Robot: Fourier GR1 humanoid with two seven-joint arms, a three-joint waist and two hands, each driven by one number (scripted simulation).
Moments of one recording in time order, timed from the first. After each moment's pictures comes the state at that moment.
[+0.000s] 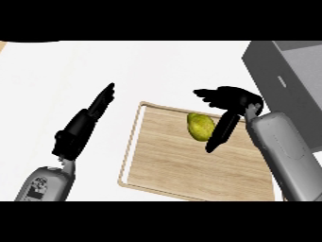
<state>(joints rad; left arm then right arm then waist) -0.20 0.19 -0.19 -1.53 -0.03 -0.07 0.07 -0.62 -0.23 0.19 -1.18 -0.09 0.60 0.77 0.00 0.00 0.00</state>
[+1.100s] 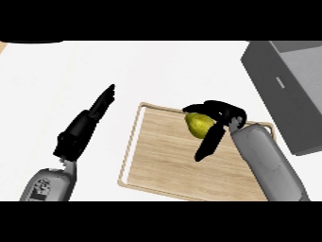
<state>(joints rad) -0.18 0.13 -0.14 -1.53 -0.10 -0.12 0.07 -0.56 -0.13 0.22 -1.14 0.13 0.64 0.67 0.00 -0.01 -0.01</state>
